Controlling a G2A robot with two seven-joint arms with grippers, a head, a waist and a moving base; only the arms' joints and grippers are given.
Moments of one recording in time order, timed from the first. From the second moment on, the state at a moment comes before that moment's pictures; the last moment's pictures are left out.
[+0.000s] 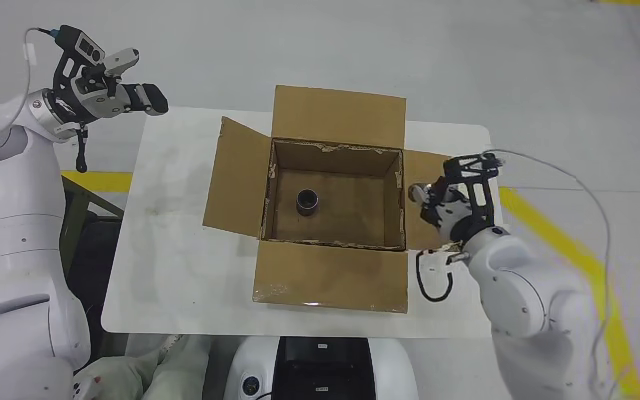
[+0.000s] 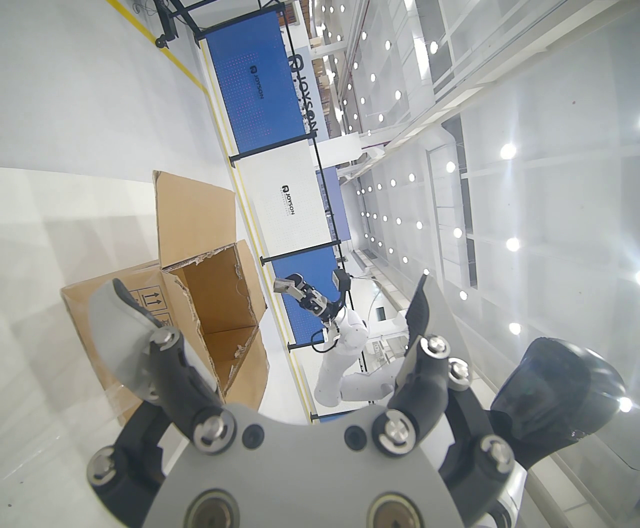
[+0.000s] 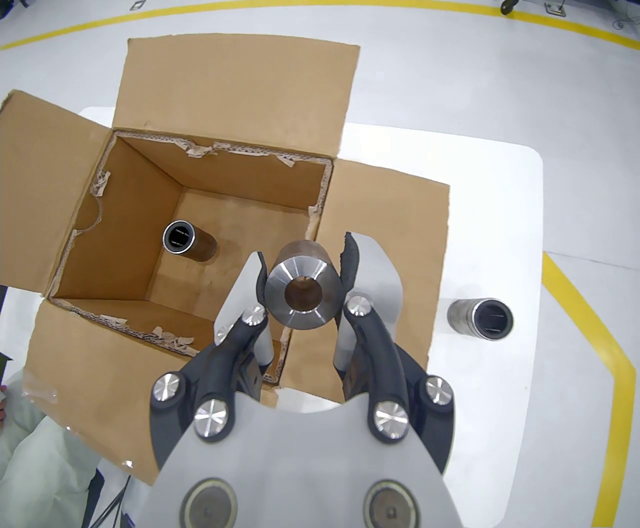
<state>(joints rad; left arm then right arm) 0.72 -0.92 -1.66 -1.06 -0.47 -0.09 -1.42 -1.45 -1.30 1.35 -2.29 -1.18 0.17 1.04</state>
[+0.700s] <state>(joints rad) 0.72 -0.92 -1.66 -1.06 -0.47 -0.09 -1.42 -1.15 -1.36 0.99 -1.98 -1.34 0.27 1.09</state>
